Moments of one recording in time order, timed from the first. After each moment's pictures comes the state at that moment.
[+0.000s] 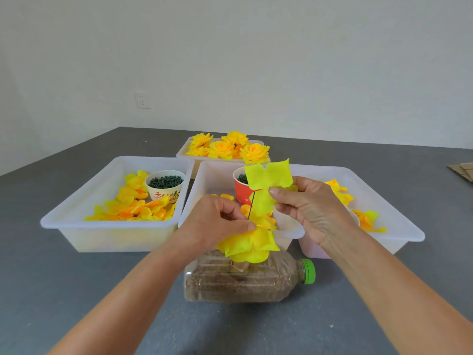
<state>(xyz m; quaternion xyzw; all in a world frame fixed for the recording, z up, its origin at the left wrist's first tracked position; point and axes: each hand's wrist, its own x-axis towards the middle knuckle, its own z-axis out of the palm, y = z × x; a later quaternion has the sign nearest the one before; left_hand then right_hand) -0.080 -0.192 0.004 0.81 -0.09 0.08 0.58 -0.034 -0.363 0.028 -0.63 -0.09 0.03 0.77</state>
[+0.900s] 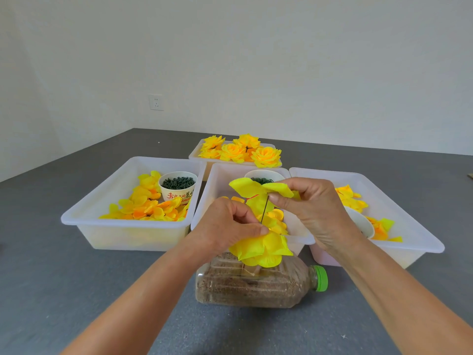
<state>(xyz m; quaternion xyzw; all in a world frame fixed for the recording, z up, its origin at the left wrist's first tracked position) -0.078 -0.190 0.002 0.80 -0.10 0.07 0.58 -0.039 -0.353 0.028 -0.71 -0.33 -0.08 0.62</state>
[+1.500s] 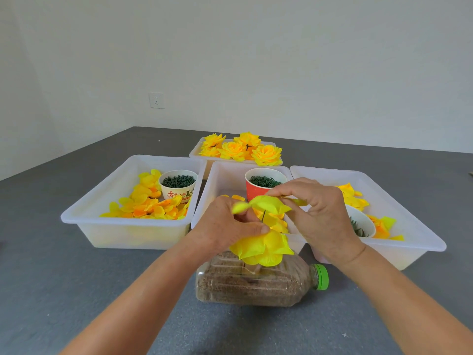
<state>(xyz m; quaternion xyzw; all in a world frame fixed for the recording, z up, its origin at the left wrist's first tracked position) -0.076 -0.188 -0.002 0.80 -0.10 0.08 0.59 -0.047 -0.356 0.021 -0.74 -0.42 -0.34 0.40</state>
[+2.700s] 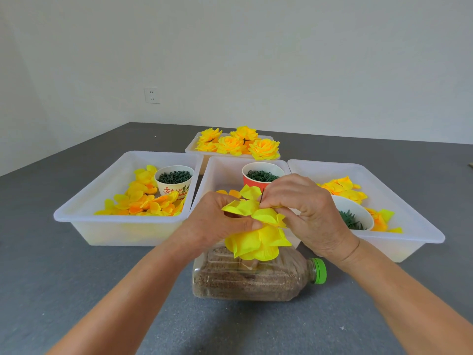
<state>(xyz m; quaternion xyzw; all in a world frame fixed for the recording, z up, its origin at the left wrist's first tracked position) -0.081 -0.182 -0.001 0.76 -0.10 0.06 0.64 -0.031 -0.364 0.010 -0.72 -0.52 -0.33 0.31</state>
